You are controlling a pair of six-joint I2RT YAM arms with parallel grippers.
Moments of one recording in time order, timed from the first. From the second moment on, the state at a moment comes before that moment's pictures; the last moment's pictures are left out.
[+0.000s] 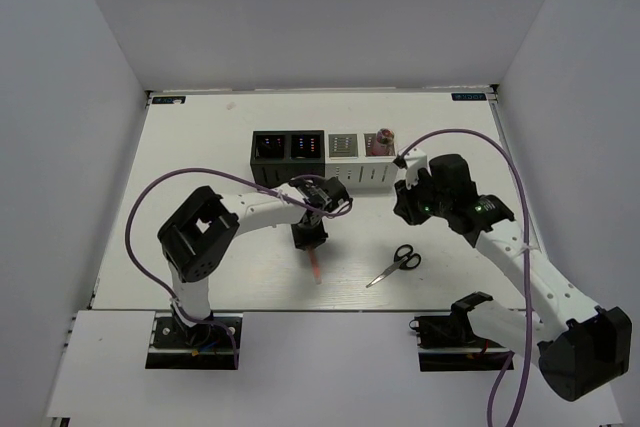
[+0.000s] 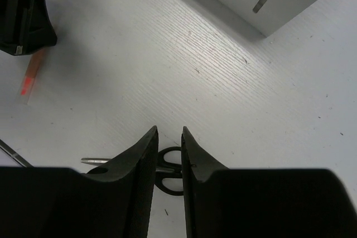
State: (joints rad) left arm -0.90 1.85 1.20 -0.81 -0.25 -1.09; right arm 0.45 1.01 0.82 -0.56 -0.24 -0.13
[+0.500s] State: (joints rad) left arm -0.91 1.89 1.33 -0.88 -0.28 -1.03; right arm 0.41 0.99 0.81 -0.56 -0.32 -0.16
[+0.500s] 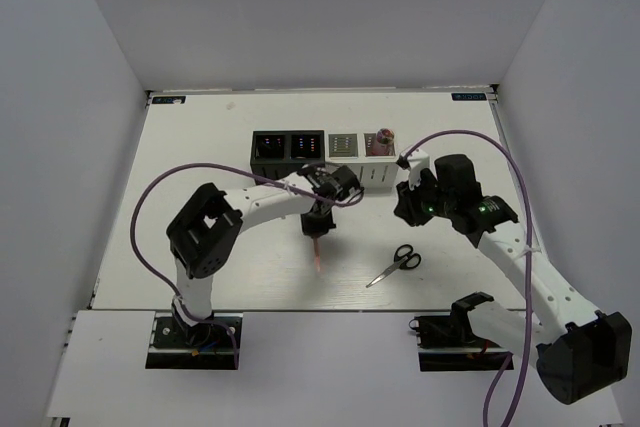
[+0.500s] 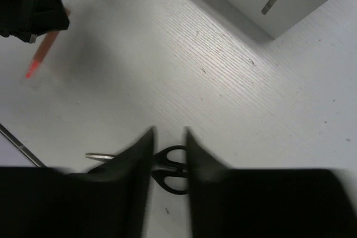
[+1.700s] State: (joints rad) left arm -0.64 1.93 1.80 -0.44 -0.62 -0.40; right arm 0.37 1.01 0.79 -0.59 -0.51 -0.22
